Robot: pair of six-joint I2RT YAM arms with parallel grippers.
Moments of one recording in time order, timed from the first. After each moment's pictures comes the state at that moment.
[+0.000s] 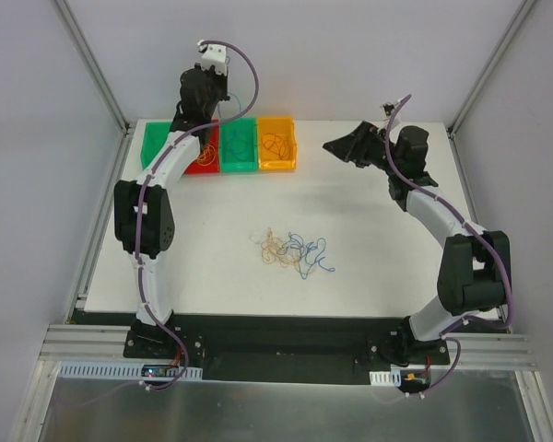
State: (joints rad) left arm -0.22 2.04 1.84 0.26 -0.01 0.12; right arm 0.17 1.59 1.11 0.35 -0.67 0.70
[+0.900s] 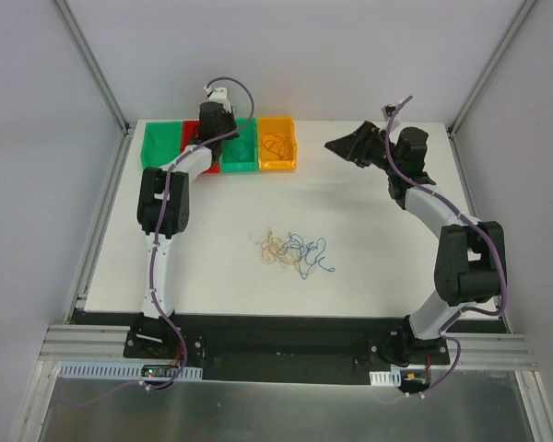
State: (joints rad) left arm -0.19 2.39 1.88 0.20 0.05 -0.19; right arm 0.15 1.65 1.11 0.44 -0.70 0.77
